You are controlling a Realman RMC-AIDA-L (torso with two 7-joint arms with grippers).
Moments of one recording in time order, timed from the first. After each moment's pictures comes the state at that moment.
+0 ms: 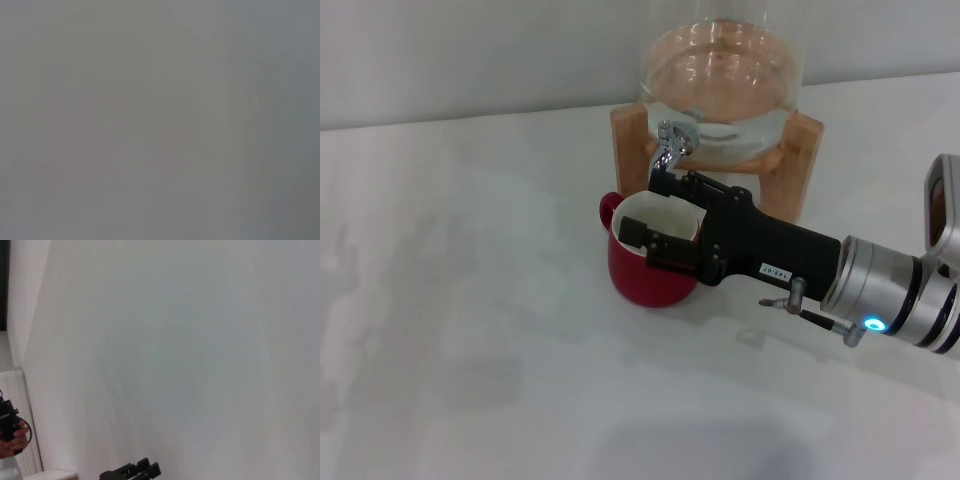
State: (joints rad) left arm -0.34 -2.09 1.96 0.25 -0.54 1.27 0.06; right arm 0.46 2.03 -1.90 -0.35 -0.37 -1.38 0.83
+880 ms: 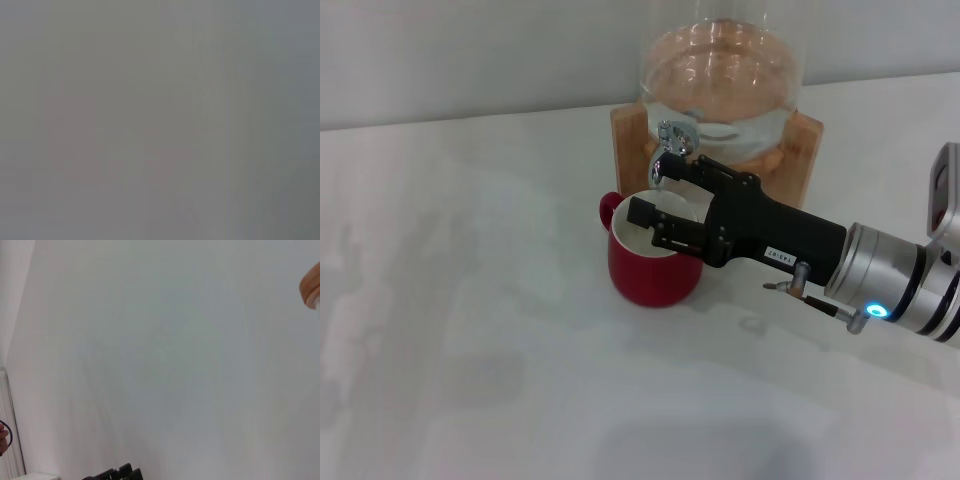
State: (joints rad) left arm -0.34 -2.09 1.97 0.25 -0.54 1.26 0.06; right arm 0.46 2.02 -1.88 -0.35 -0.35 -1.36 0.83
